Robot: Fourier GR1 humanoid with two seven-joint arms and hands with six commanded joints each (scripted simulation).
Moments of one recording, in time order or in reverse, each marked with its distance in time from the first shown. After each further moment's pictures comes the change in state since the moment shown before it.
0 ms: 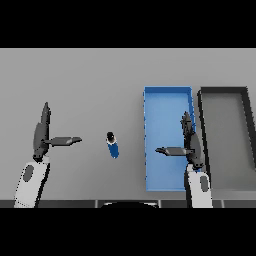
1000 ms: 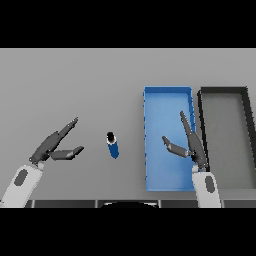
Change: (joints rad) left arm 0.036 0.236 -0.175 -0.133 0.004 -0.462 -0.111; right arm 0.007 -0.164 0.096 -0.071 0.174 0.067 -0.045
